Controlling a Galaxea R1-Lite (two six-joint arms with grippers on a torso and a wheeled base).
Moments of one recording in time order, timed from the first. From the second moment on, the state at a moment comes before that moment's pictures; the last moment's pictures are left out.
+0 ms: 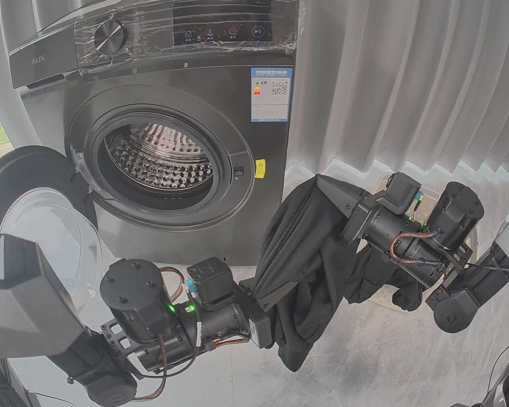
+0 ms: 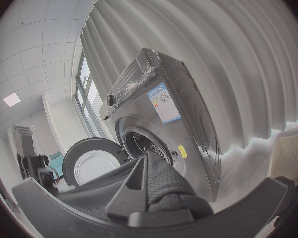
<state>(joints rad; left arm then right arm) -0.81 1.96 -0.44 -1.55 -0.17 -0.12 0.55 1.93 -0.63 -1.55 0.21 0.33</state>
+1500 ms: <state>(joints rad) -0.78 1.84 -0.40 -1.55 -0.19 -0.13 0.43 1.94 -0.57 -1.55 0.22 0.43</state>
